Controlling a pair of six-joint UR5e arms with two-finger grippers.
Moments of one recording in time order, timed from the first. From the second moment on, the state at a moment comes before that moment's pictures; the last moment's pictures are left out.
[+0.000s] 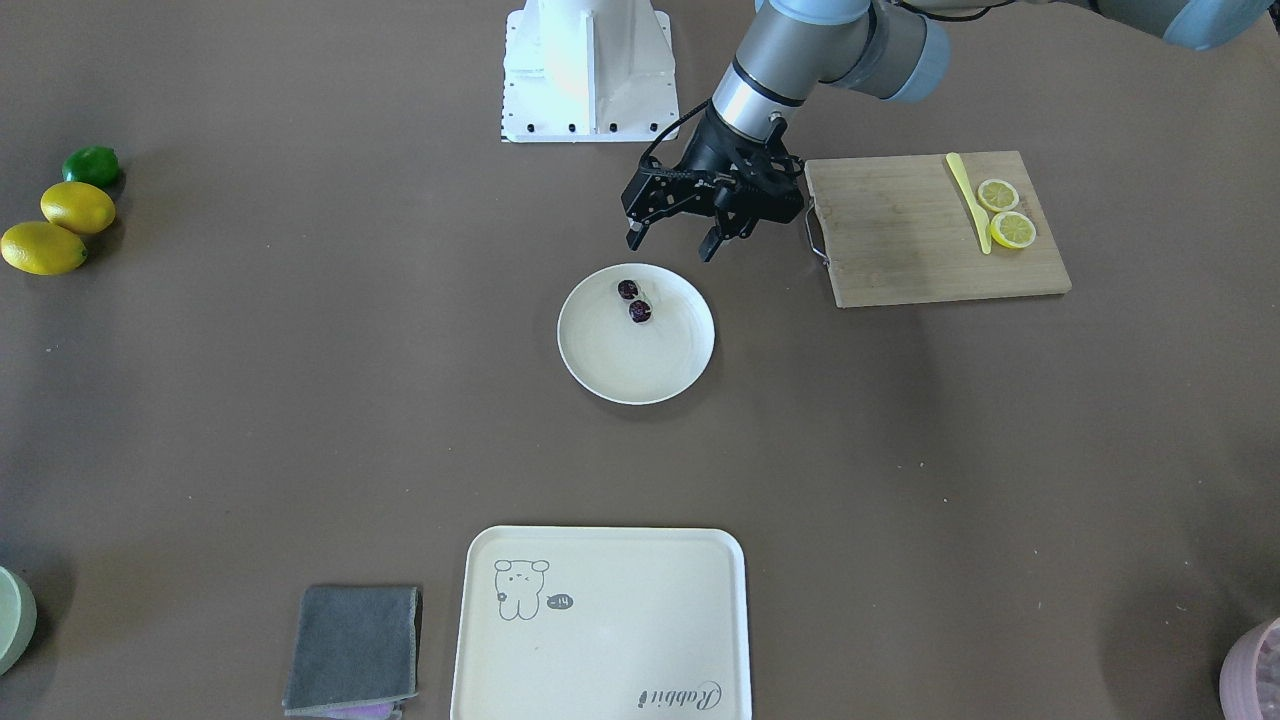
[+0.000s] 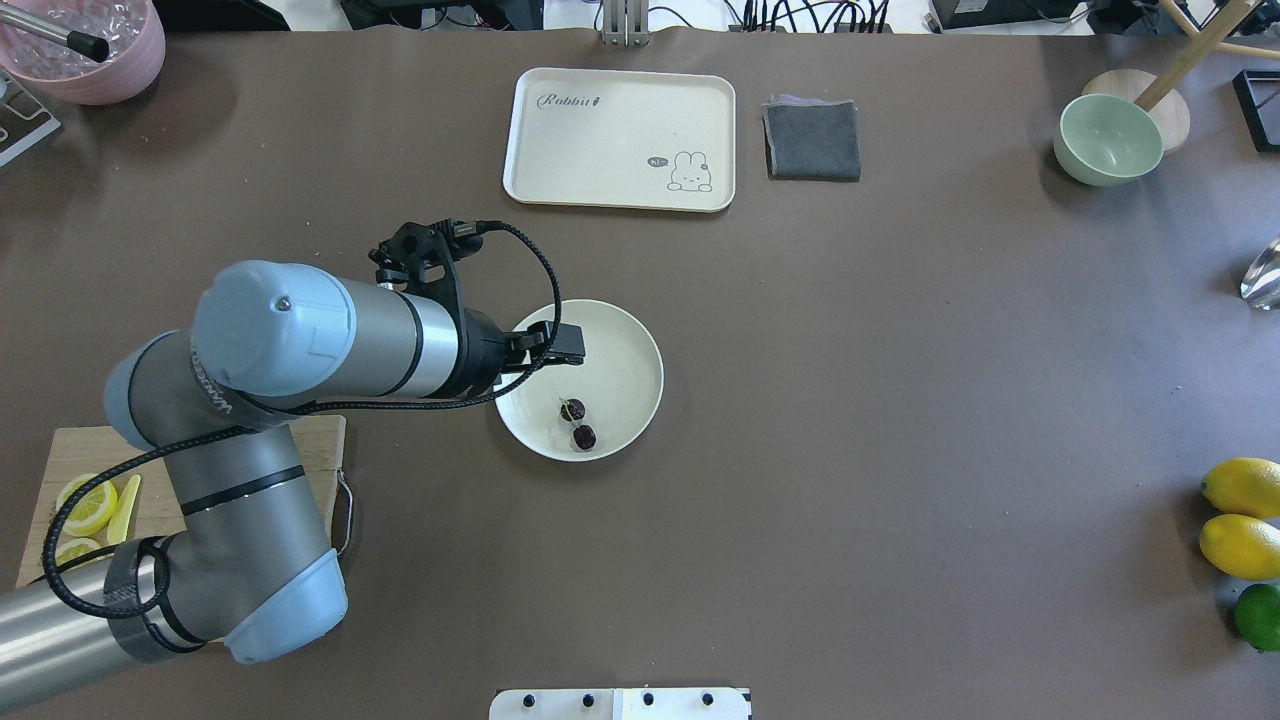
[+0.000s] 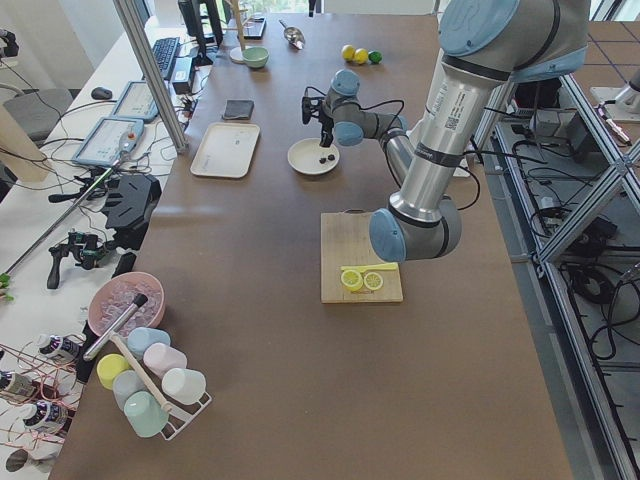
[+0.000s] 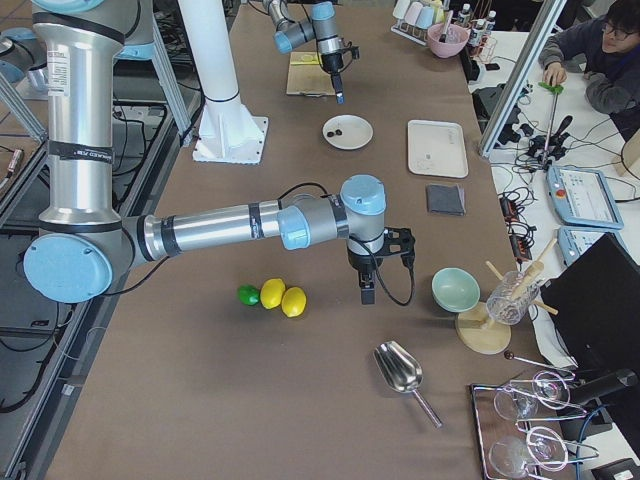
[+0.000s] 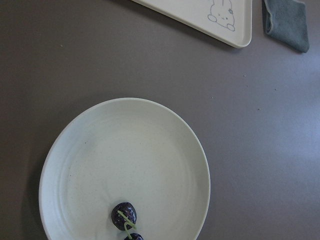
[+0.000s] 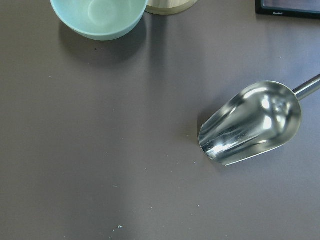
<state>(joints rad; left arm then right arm) -0.55 -2.05 -1.91 -1.92 -1.82 -1.43 1.42 -1.65 1.82 -1.47 2.23 0.26</state>
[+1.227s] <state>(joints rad) -1.49 -1.72 -2.00 -1.16 -2.17 0.03 1.54 -1.70 1.67 -1.47 2.30 -0.19</state>
